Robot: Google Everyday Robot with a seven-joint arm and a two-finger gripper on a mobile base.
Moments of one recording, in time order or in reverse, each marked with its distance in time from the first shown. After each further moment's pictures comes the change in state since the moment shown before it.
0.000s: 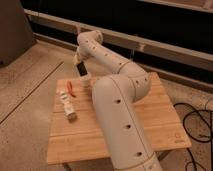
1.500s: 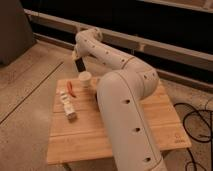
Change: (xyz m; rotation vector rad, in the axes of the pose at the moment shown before) arm -0.017 0.011 -0.021 0.029 -0.090 0.003
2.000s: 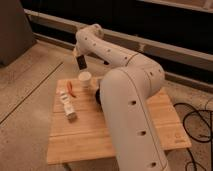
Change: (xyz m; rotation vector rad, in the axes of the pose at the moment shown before) arm -0.010 -0.008 -0.025 0.044 -0.039 0.038
